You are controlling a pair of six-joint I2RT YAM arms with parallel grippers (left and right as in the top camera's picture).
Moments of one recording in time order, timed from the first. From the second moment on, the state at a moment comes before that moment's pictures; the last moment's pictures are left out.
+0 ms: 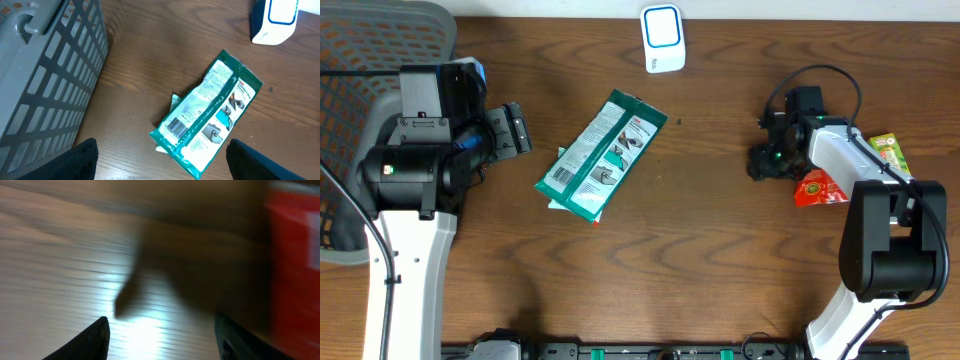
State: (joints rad) left arm -0.02 1.29 1.49 -1.08 -0.01 -0.23; right arm 0.03 1.94 1.21 -0.67 -0.12 -0.07
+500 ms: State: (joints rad) left arm -0.02 1.29 1.49 -1.08 -0.01 -0.23; right arm -0.07 1.93 1.21 -0.65 0.14 -0.07
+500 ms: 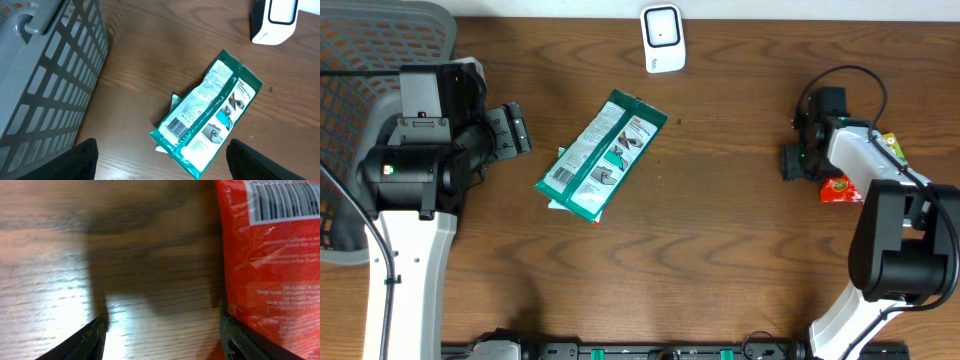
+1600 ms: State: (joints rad) left arm -0.02 1.29 1.49 -1.08 -0.01 -0.23; right arm 0.46 1.93 1.36 -0.51 -0.65 0.53
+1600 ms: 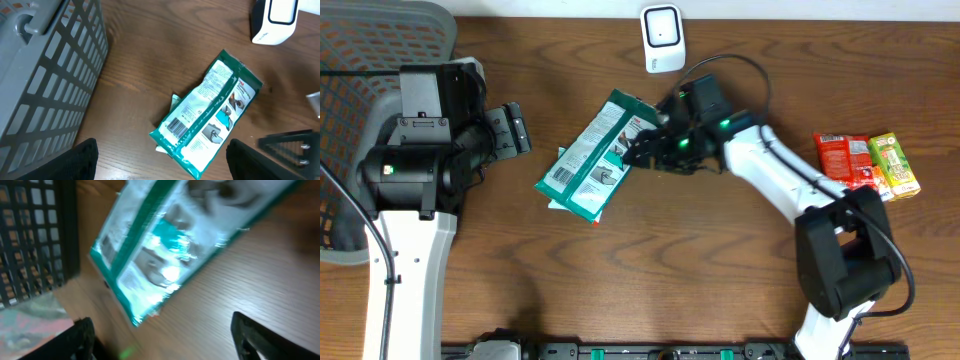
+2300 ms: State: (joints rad) left arm -0.02 1.29 1.49 -1.08 -0.01 -0.23; right arm 0.59 1.93 1.03 0.09 -0.52 0.92
